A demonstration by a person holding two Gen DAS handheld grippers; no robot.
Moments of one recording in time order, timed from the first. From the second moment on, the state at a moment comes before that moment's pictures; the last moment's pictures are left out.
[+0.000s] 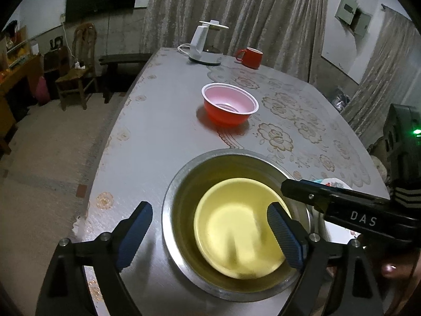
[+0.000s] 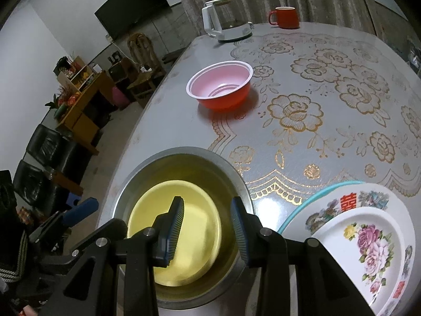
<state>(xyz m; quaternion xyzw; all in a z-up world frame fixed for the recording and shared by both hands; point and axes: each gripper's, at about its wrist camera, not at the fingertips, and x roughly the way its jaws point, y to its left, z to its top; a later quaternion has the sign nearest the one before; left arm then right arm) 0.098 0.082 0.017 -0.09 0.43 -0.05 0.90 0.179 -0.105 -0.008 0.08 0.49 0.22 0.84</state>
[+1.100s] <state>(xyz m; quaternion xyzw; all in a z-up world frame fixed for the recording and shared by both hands) 0.192 0.095 0.023 -0.06 0.45 -0.03 0.89 0.287 -0.126 -0.004 0.10 0.50 0.19 0.84</state>
